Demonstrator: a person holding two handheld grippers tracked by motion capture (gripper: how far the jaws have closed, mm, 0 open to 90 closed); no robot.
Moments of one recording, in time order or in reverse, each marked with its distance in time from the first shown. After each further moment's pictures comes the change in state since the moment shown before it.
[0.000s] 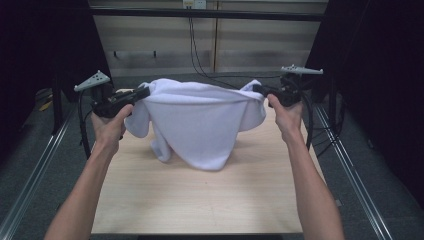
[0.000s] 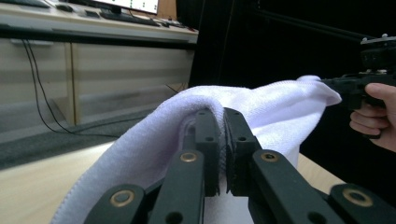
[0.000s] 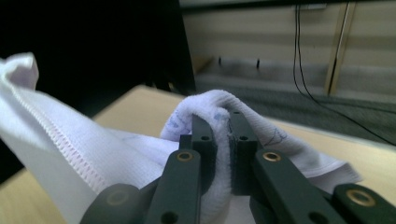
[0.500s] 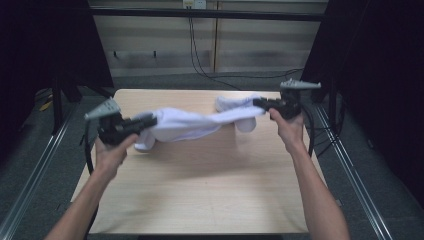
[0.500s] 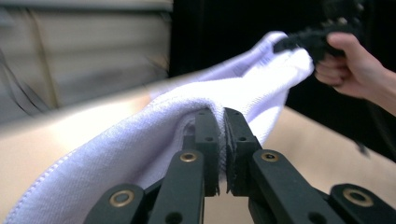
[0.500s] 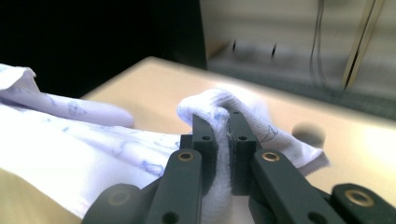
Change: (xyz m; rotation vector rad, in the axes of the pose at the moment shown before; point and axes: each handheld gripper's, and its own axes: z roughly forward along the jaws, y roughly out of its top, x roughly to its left) left arm -0.035 -0.085 -0.011 0.208 -0.112 0.075; right arm -0.012 -0.051 -0.006 0.082 0.069 -0.053
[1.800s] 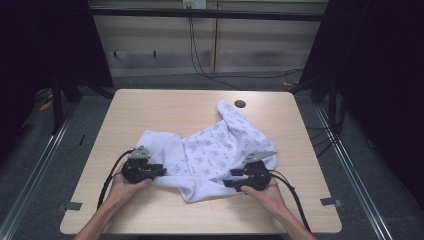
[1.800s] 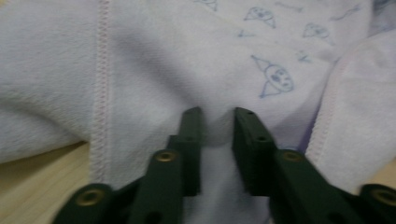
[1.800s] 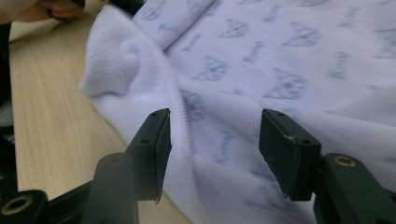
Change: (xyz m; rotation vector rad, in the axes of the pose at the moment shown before) left arm 0.017 -0.113 0.045 0.385 0.014 0.050; right arm 0.107 -0.156 0.024 0.352 0.235 -0.088
